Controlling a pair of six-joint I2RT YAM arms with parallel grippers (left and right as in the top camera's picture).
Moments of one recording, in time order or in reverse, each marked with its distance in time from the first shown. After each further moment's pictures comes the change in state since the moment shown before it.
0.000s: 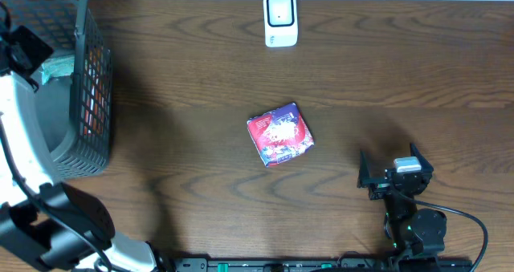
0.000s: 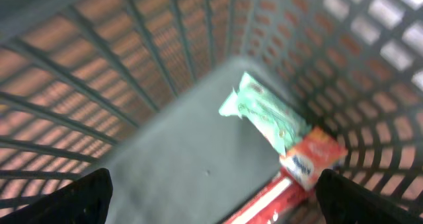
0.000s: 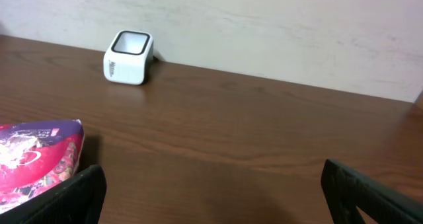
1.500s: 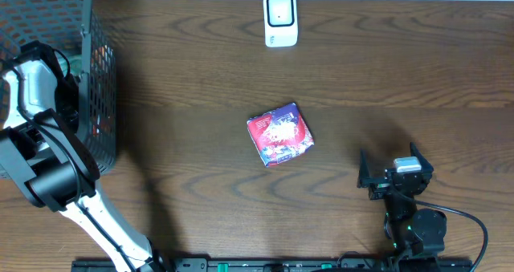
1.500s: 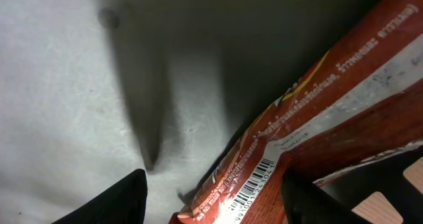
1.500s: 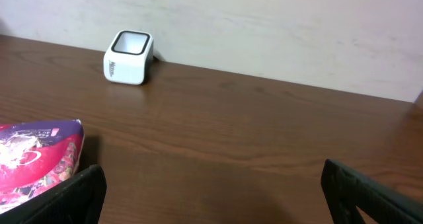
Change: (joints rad) left arm 0.006 0.415 -0.003 -0.312 0.273 0.231; right arm 0.000 0.000 0.000 0.000 0.000 0.000
